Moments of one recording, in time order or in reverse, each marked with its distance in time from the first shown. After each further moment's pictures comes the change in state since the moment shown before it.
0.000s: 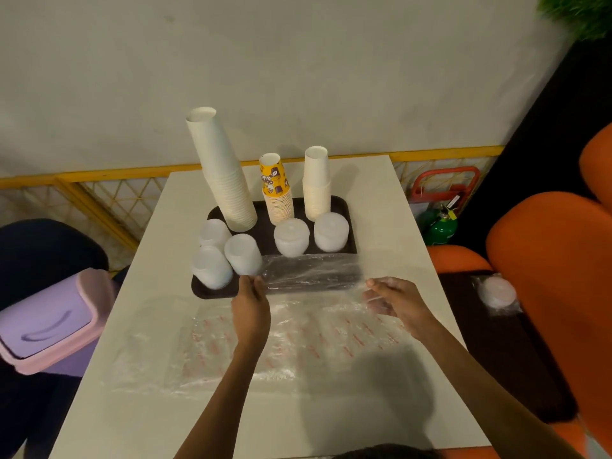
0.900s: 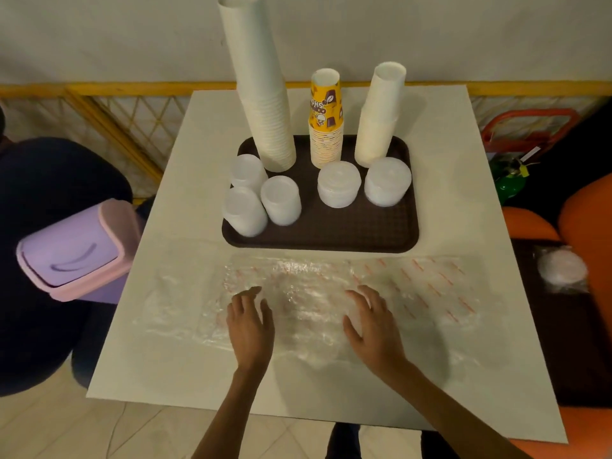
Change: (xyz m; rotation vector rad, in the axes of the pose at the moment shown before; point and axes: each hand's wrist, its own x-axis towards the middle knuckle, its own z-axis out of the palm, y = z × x) left_hand -0.040 -0.139 -0.039 0.398 -0.007 0.036; right_hand 0.002 0.142 0.117 -0.981 0.125 -0.661
